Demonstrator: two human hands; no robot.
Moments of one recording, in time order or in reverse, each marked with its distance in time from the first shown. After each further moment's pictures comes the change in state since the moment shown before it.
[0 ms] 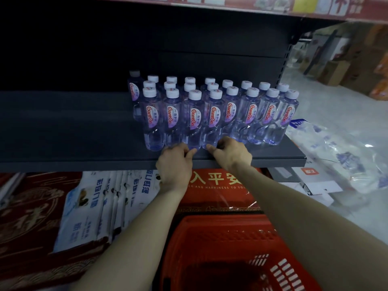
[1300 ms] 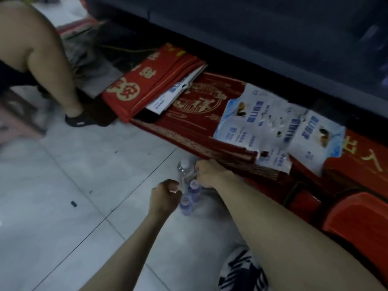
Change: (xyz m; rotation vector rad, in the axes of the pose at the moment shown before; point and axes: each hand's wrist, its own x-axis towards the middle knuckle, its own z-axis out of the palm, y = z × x) left_hand -0.334 -0.374 -0.182 -0.003 -0.117 -0.990; right_hand -0.313 -0.221 0.332 -0.377 -1.030 -0.753
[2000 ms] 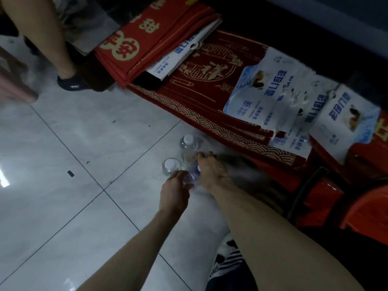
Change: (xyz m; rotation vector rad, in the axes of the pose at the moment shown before) left_hand -0.018 -0.029 0.062 0.077 0.002 0.104; right_hand 0.019 0.019 0.083 -0.198 0.145 -0.117
